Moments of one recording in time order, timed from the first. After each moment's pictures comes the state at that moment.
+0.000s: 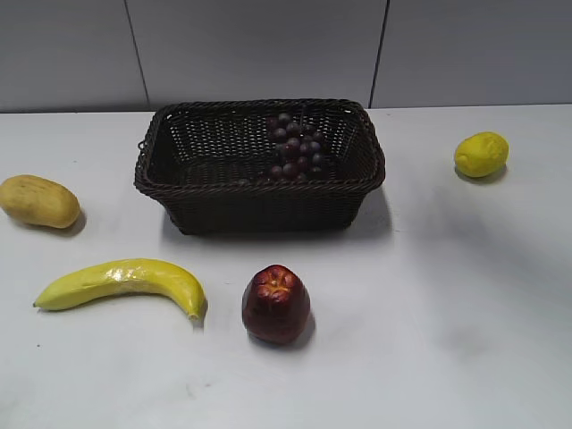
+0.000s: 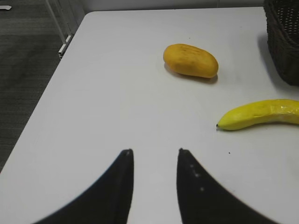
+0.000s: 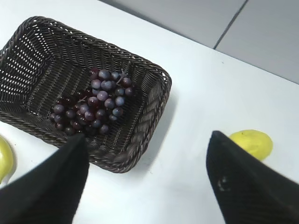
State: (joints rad) left arm 0.01 0.00 -0.48 0.01 1.08 0.01; right arm 0.39 1.89 -2.07 0.18 1.20 -0.20
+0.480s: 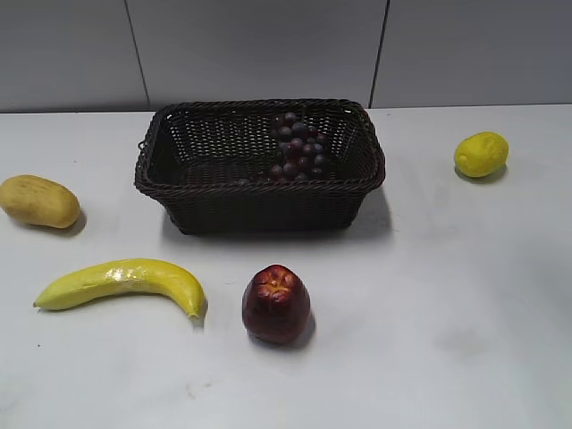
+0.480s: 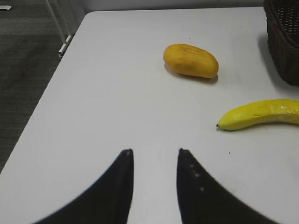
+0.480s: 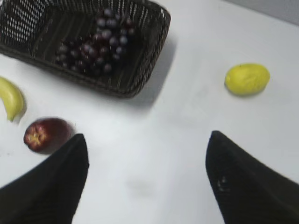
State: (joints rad) left arm 0.01 0.00 -0.48 0.01 1.08 0.01; right arm 0.38 1.46 -1.70 0.10 1.21 -0.09
